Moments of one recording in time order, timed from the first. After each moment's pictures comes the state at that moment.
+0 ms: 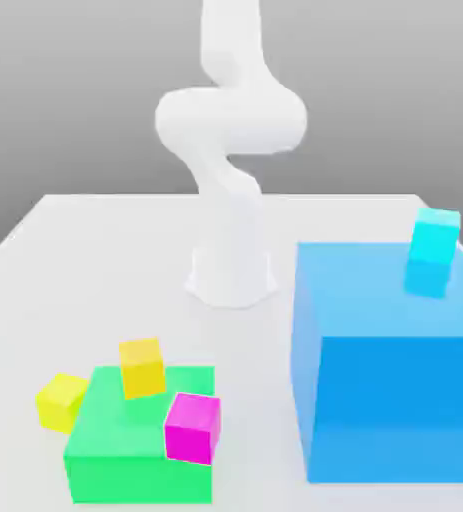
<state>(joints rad) -0.08 -0.73 0.04 -2.33 -0.03 2.33 0.91</state>
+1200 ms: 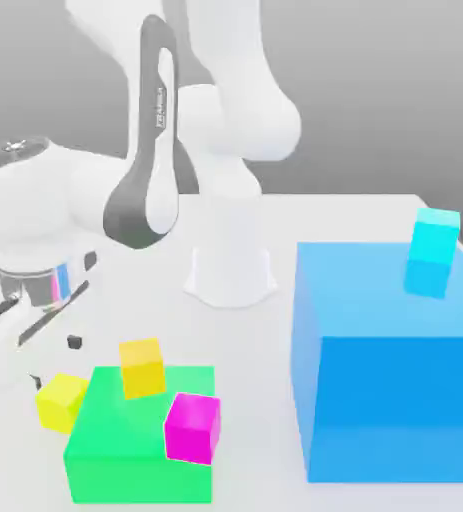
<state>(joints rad) -0.69 0.17 0.09 -2.67 -0.04 2.85 2.15</state>
